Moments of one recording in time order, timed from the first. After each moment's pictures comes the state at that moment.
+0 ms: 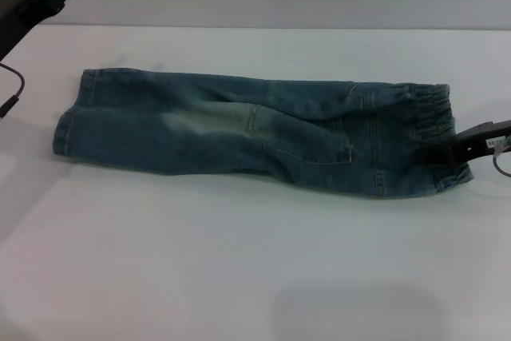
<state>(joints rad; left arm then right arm) -0.48 -2.06 0.81 0.51 1.11 1.17 -1.30 0.68 2.05 -0.72 -0.78 -2.52 -1.30 2.06</state>
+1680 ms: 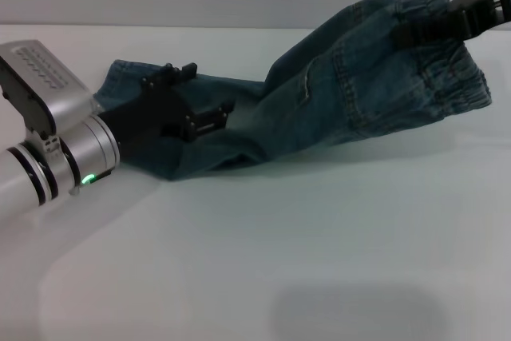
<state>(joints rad) -0.49 -2.08 1.38 0.46 1.04 0.95 -0.81 0.82 1.95 -0.70 -1.11 -2.26 -1.79 2.25</state>
